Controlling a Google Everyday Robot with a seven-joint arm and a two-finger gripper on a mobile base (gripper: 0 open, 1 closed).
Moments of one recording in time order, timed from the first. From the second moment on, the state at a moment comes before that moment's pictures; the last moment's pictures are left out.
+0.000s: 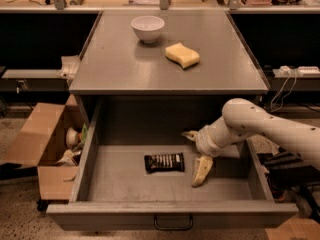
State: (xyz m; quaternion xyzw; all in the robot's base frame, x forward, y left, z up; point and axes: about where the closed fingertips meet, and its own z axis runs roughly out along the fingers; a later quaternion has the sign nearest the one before) arm 0.548 -0.119 0.579 -0.71 0.65 0.16 0.22
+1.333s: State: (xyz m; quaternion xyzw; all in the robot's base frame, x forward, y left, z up) arm 0.550 -0.123 0.578 -0.71 0.65 0.16 0.22
